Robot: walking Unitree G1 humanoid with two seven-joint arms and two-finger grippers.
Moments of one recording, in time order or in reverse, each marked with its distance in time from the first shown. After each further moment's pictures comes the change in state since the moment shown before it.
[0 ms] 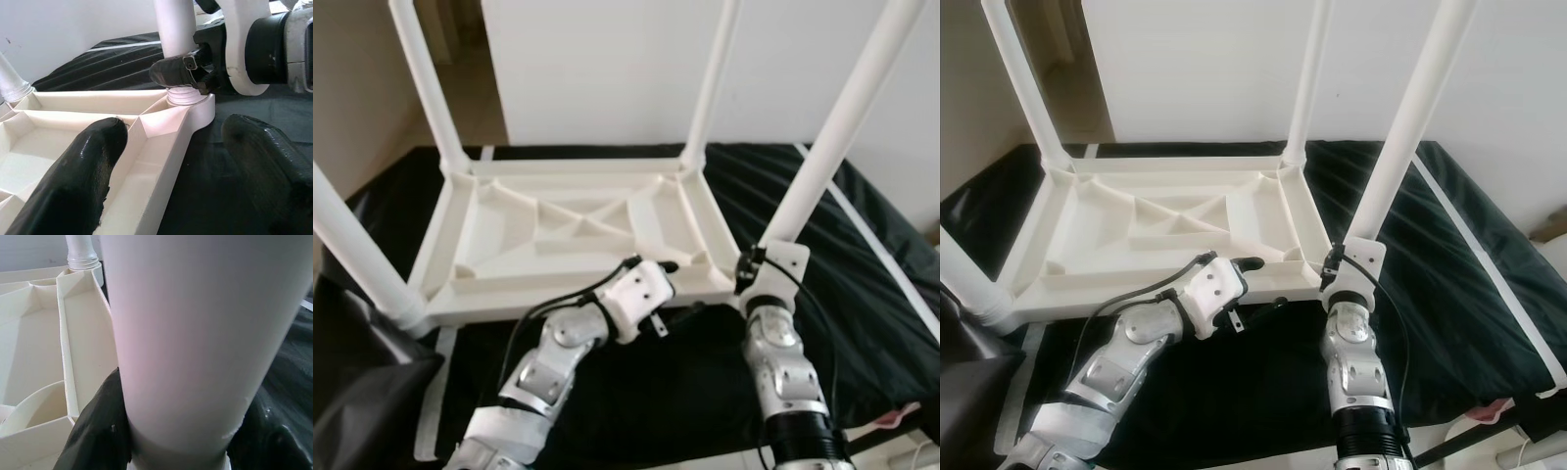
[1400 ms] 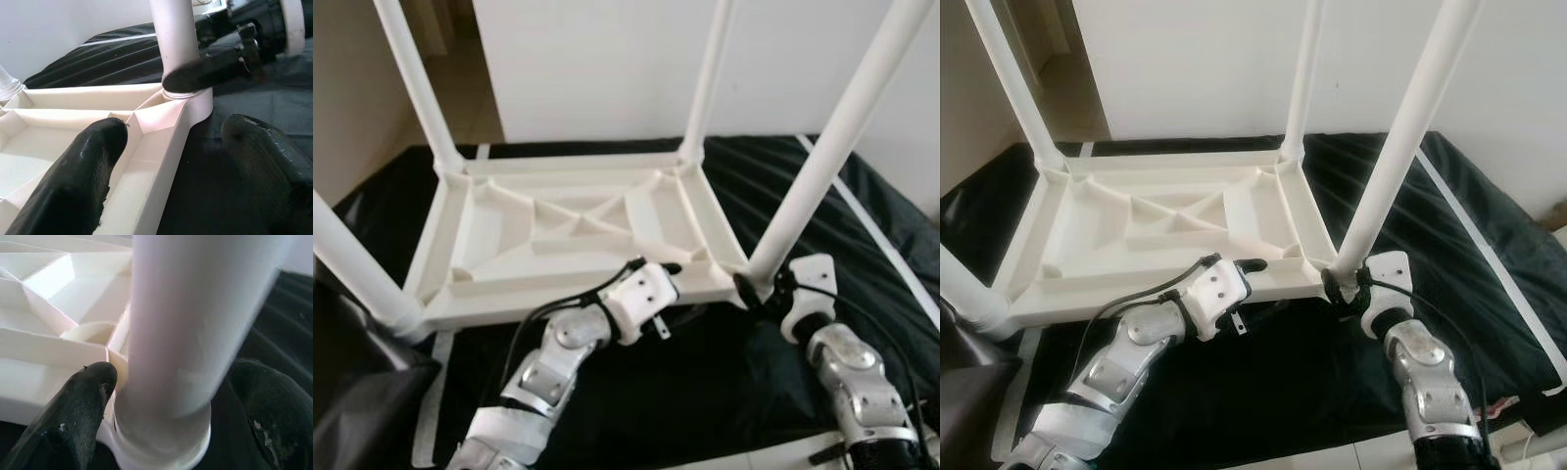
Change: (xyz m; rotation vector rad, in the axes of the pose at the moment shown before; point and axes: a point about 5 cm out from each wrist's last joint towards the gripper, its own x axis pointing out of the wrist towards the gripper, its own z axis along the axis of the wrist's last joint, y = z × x) left arm 0.002 -0.003 0.000 0.019 0.006 -0.015; right arm -0.004 -0.048 0.014 -0.284 -0.068 0.575
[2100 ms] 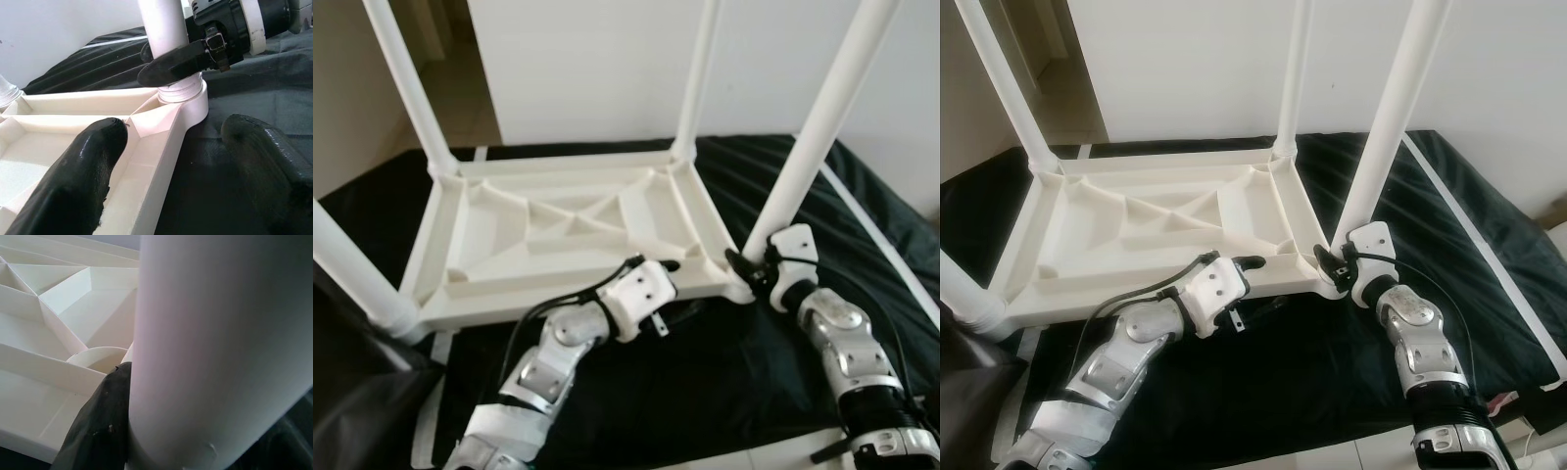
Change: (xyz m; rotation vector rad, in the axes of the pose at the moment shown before) left arm -0.002 0.005 0.000 0.014 0.005 0.010; right arm 0.034 0.001 0.006 -0.043 -0.011 0.098
